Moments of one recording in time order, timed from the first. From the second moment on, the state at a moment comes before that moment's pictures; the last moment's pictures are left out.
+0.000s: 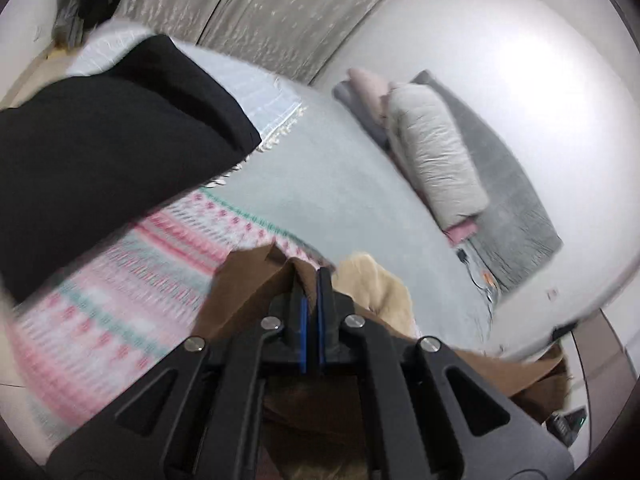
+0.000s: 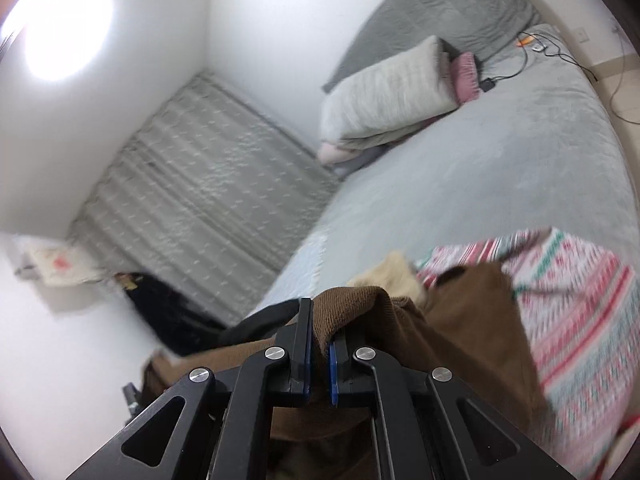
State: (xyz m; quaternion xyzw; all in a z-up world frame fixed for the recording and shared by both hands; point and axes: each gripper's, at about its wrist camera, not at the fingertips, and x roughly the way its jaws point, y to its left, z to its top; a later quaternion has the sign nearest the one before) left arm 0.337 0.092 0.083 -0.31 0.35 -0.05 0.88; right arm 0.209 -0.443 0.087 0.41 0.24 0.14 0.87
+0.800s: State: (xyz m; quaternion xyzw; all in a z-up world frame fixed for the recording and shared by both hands) left arm 0.443 0.035 -0.026 -0.13 0.48 -0.16 0.85; right arm 0.372 -0.293 -0.018 -0.16 0.40 0.21 0.88
